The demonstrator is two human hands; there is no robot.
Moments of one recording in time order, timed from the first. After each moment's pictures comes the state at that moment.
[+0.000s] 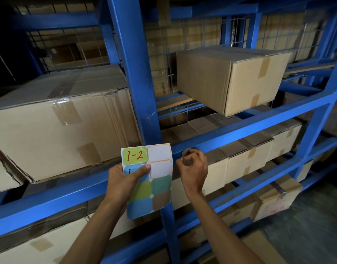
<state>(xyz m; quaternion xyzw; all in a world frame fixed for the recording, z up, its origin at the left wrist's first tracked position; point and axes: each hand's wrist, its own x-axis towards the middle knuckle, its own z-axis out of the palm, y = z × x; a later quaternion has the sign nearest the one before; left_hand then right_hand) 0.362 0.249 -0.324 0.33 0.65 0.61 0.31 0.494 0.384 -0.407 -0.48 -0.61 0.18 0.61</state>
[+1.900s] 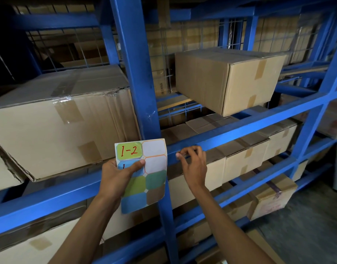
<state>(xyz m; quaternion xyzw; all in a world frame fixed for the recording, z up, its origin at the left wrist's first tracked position) 0.352 0.241 -0.312 0.34 0.64 0.62 0.31 0.504 0.405 -0.418 -0.45 -0.68 0.17 0.55</state>
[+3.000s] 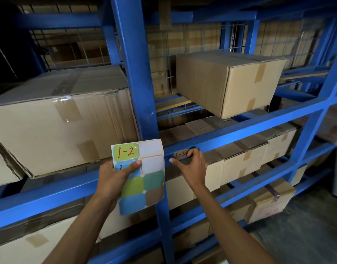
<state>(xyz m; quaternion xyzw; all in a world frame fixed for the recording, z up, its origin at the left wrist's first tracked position) 0.354 0.239 -0.315 0.31 0.64 0.62 0.32 0.517 0.408 -0.414 -0.49 -0.67 0.27 0.49</state>
